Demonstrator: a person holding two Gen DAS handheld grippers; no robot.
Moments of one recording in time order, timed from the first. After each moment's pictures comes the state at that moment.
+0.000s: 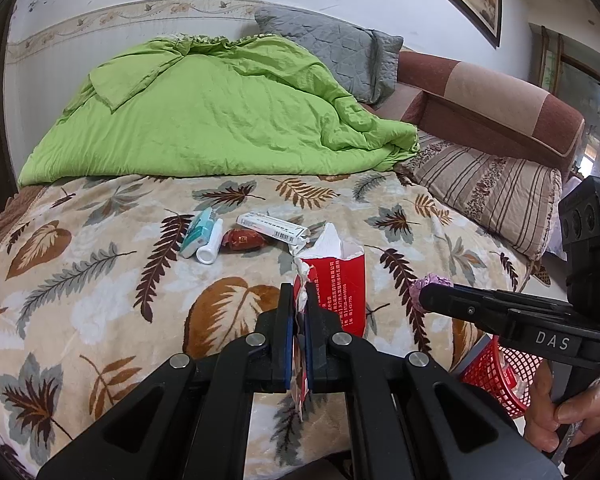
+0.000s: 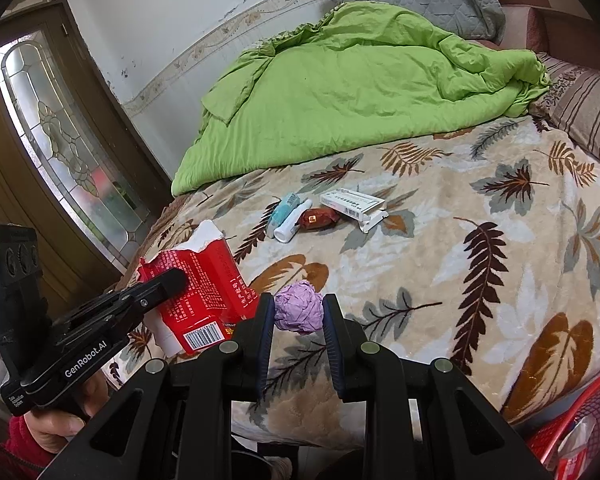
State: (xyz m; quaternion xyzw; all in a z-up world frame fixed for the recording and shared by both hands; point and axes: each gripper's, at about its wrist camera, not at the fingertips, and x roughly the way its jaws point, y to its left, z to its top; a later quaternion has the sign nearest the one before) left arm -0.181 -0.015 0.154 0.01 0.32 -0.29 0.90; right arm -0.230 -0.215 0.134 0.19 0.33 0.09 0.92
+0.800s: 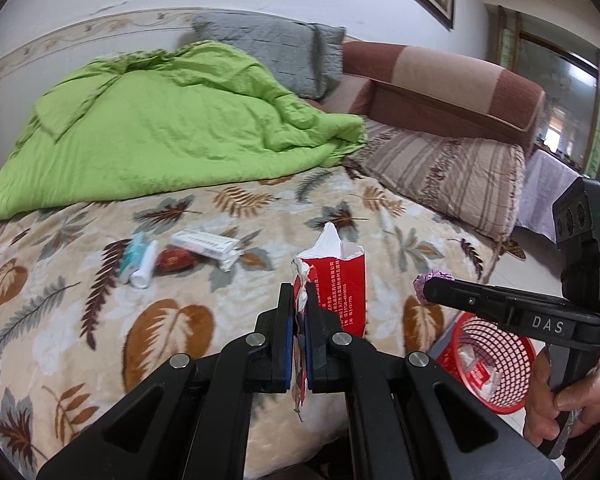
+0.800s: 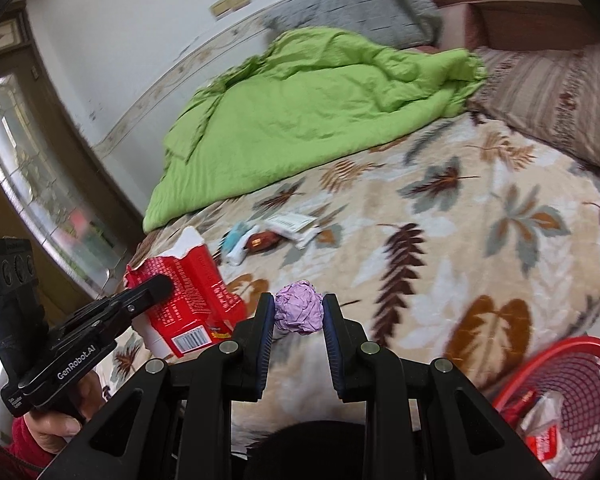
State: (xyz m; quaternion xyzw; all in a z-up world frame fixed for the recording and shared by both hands) left arm -0.202 -0.091 0.166 0.05 0.30 -0.37 0.88; right arm -0.288 -0.292 0.143 0.23 0.30 0.02 0.92
